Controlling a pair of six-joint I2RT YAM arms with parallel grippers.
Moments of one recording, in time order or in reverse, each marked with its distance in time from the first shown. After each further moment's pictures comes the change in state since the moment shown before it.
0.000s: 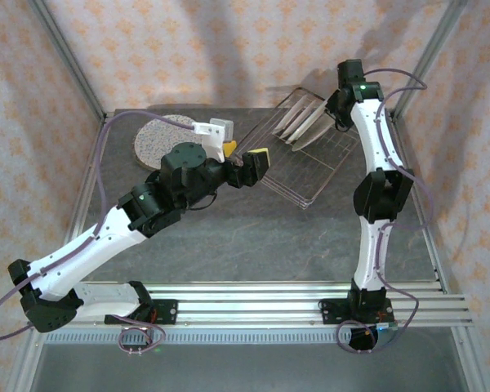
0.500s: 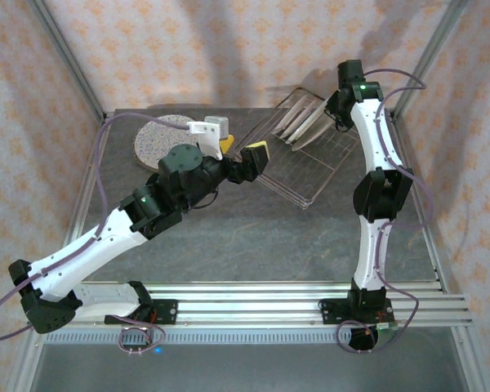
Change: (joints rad) left arm 0.000 -0.017 -0.063 0.135 -0.070 0.000; right arm -0.002 0.011 0.012 -0.010 -0.004 -0.018
